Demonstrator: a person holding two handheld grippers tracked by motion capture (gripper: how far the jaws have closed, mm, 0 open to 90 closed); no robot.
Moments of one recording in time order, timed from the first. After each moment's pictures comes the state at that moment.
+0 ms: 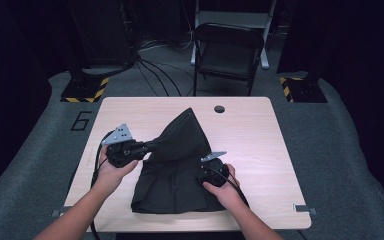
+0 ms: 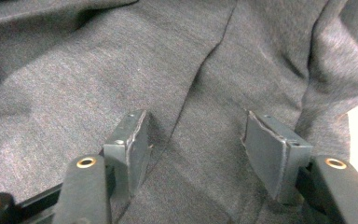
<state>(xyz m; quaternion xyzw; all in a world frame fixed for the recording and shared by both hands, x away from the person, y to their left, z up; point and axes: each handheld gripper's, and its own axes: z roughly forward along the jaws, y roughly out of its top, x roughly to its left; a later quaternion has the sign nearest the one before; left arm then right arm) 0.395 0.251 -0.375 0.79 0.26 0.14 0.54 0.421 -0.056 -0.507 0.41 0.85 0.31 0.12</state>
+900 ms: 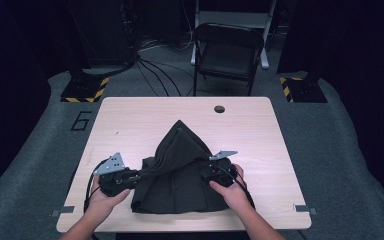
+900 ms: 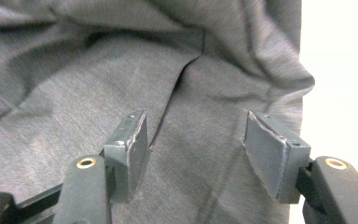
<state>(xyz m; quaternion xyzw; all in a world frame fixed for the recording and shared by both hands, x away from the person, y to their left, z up) 0.342 0.268 -0.424 0.80 0.28 0.10 0.53 0.412 -0.080 -0.488 0.42 0.83 0.35 0.11</state>
